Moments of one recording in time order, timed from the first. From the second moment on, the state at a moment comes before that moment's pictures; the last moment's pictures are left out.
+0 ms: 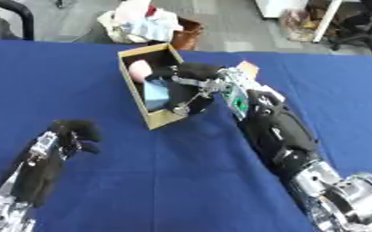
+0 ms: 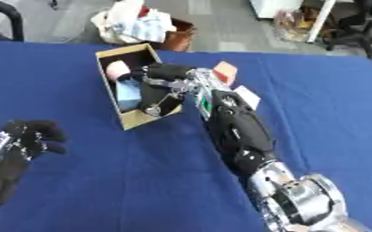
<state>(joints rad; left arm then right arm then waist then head) -0.18 0.19 -0.16 -1.80 0.13 0.02 -0.28 -1.11 -0.05 -0.05 -0.64 1.24 -0.83 0.34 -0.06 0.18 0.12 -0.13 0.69</state>
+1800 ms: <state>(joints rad) -0.16 0.20 -0.14 -1.80 0.11 0.01 -0.26 -1.07 -0.41 0.13 -0.85 0.69 -0.63 0.54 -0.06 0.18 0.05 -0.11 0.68</state>
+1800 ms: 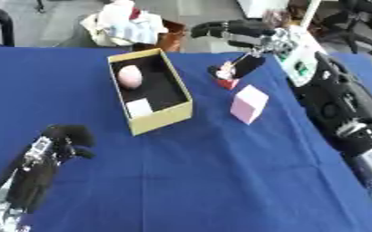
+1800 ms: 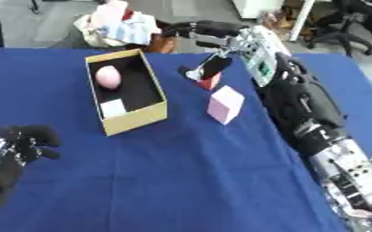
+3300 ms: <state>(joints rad) -0.16 0.21 -0.13 -1.80 0.11 0.01 -0.25 -0.94 -0.51 0.12 -0.74 0.76 -0.63 0.53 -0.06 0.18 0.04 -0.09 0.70</state>
